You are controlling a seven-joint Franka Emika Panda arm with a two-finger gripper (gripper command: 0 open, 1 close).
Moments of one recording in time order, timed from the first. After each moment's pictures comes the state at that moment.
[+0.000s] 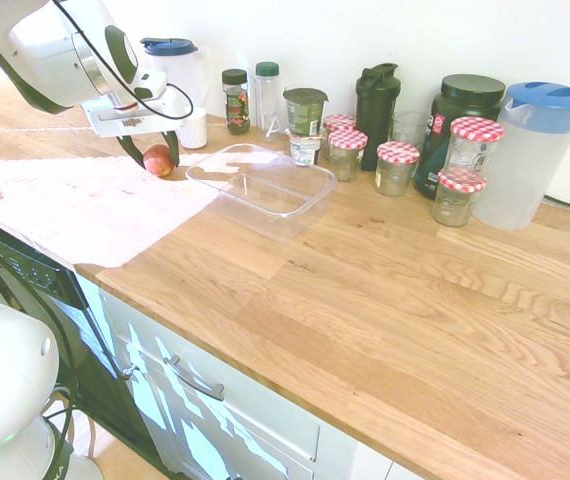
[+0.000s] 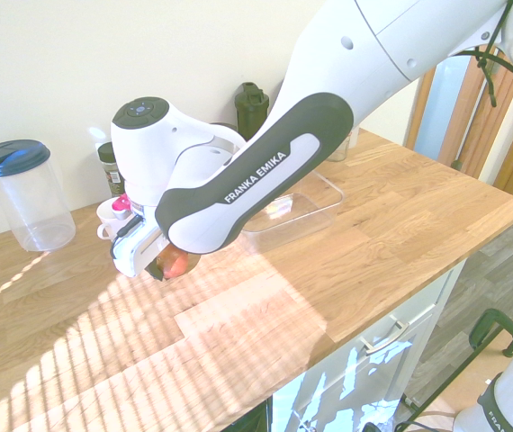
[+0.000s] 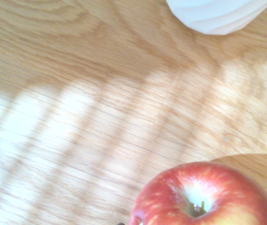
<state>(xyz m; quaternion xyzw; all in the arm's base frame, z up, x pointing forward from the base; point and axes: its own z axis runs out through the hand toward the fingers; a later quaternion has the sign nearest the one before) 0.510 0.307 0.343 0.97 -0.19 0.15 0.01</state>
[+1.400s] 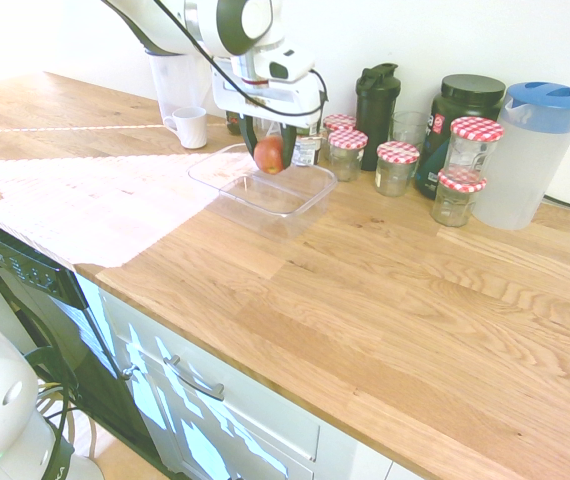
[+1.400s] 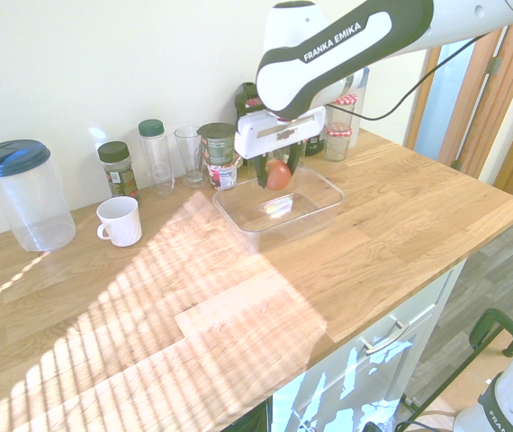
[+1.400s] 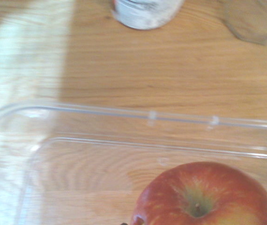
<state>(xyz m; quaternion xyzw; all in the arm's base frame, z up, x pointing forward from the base) 0.543 -0.006 0.409 0.90 -0.42 0.08 -0.01</state>
